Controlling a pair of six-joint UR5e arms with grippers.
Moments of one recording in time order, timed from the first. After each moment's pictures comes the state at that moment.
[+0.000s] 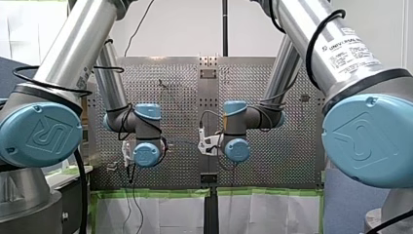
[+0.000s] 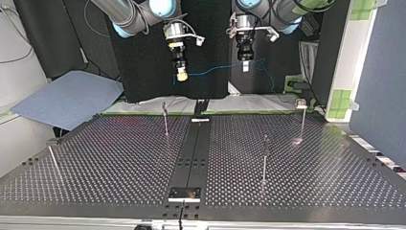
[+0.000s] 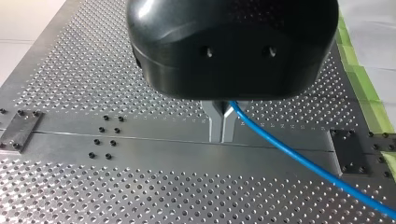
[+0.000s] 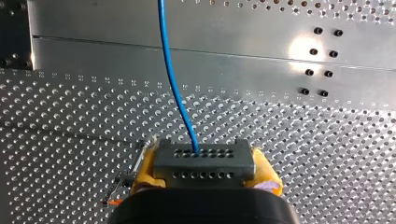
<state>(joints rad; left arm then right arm) -0.54 -1.99 -2.39 -1.89 -2.15 -1.62 2.37 -1.00 2.02 -1.04 1.83 1.47</state>
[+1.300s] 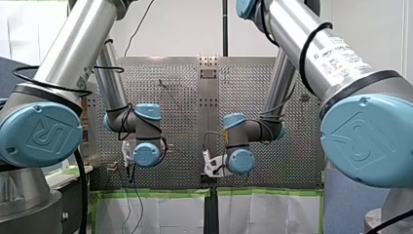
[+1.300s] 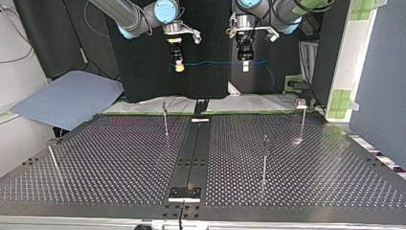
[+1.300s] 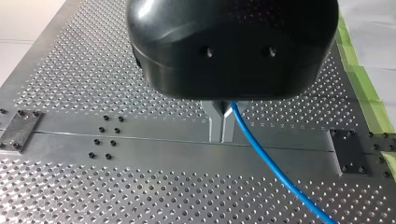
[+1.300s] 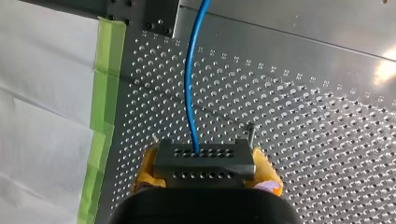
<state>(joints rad) -0.54 -1.99 -2.39 -1.89 -2.15 -1.62 2.36 -0.90 2.01 -0.85 1.89 1.43</state>
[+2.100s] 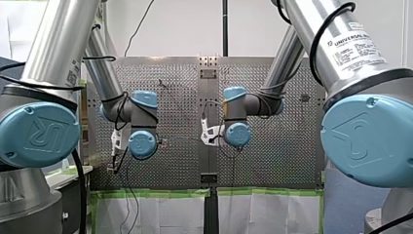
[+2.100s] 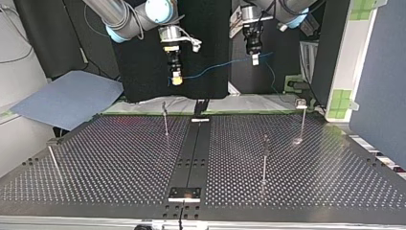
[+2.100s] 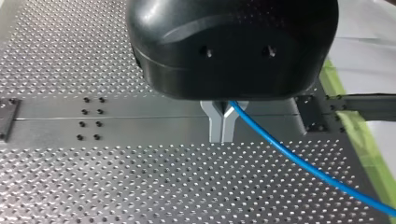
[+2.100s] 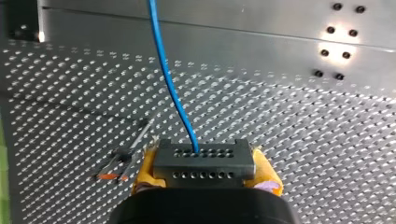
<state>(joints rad) -0.57 -1.84 -2.42 -2.07 -2.28 -1.50 2.35 -1.08 1.96 -0.82 1.86 1.49</state>
